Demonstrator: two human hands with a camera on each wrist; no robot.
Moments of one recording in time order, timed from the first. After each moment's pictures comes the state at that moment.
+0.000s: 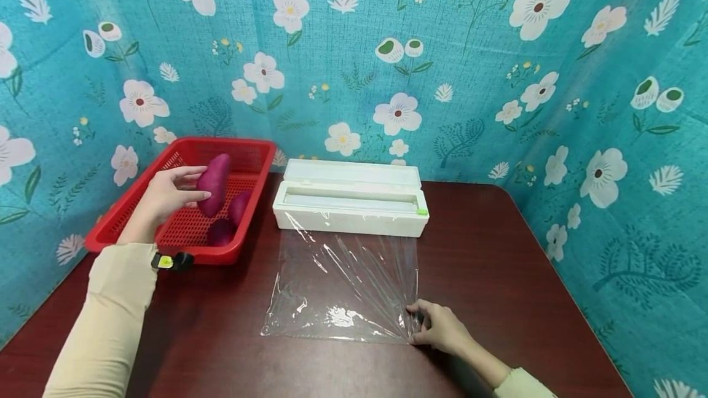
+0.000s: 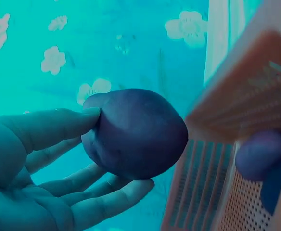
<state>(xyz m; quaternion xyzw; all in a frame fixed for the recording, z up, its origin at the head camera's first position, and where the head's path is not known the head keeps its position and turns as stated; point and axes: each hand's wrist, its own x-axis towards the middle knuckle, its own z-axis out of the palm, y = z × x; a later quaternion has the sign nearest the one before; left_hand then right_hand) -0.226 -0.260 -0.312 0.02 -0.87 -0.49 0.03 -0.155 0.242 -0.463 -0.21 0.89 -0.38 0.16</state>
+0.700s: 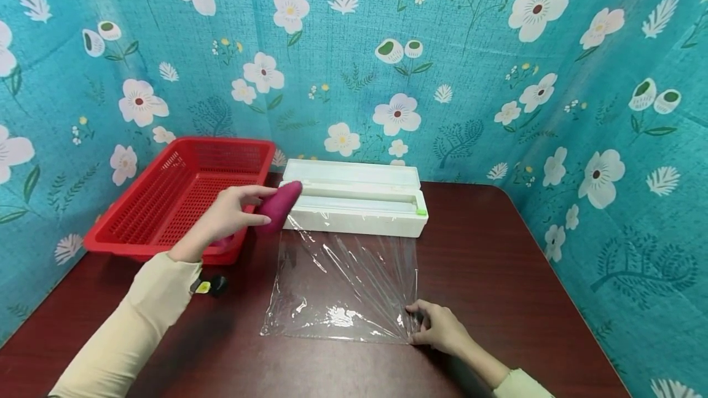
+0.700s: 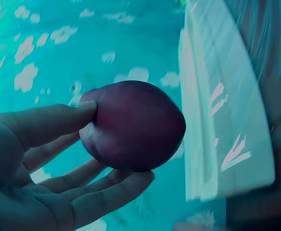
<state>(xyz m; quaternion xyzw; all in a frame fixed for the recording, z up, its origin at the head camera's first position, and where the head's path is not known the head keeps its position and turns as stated) -0.218 -0.163 -0.319 -0.14 -0.89 -0.43 0.03 -0.153 0.241 -0.464 -0.20 0.89 -0.39 0.16</state>
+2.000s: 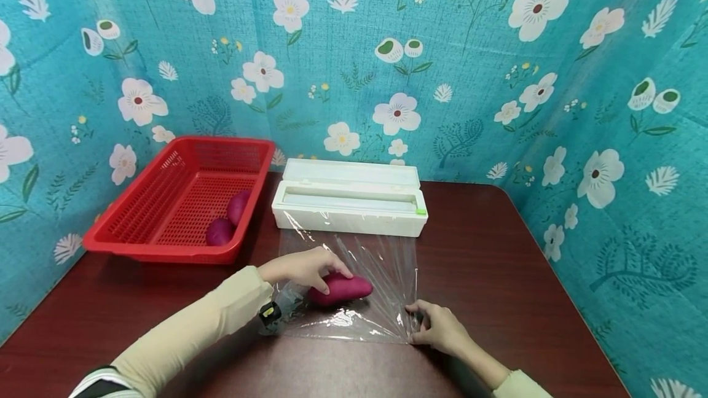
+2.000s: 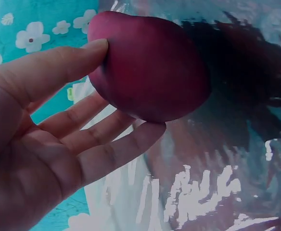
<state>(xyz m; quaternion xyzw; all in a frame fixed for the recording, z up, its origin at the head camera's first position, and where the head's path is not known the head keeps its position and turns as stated) -0.222 -0.060 -0.404 -0.44 -0.85 -0.24 -0.17 -0.151 0.241 -0.464 -0.20 0.89 -0.38 0.14</state>
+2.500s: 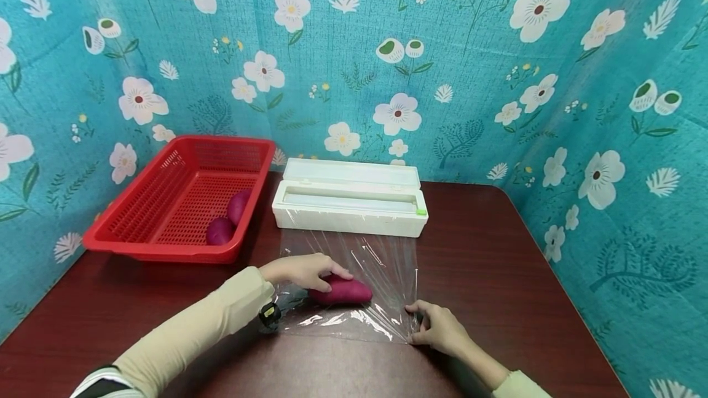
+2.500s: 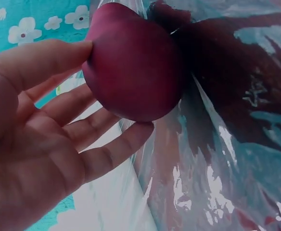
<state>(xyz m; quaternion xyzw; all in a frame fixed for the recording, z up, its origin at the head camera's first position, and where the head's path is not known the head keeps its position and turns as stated) -0.225 -0.064 -0.415 -0.44 -0.85 -0.22 -0.19 -0.150 0.240 -0.465 -0.21 0.90 -0.37 0.11</state>
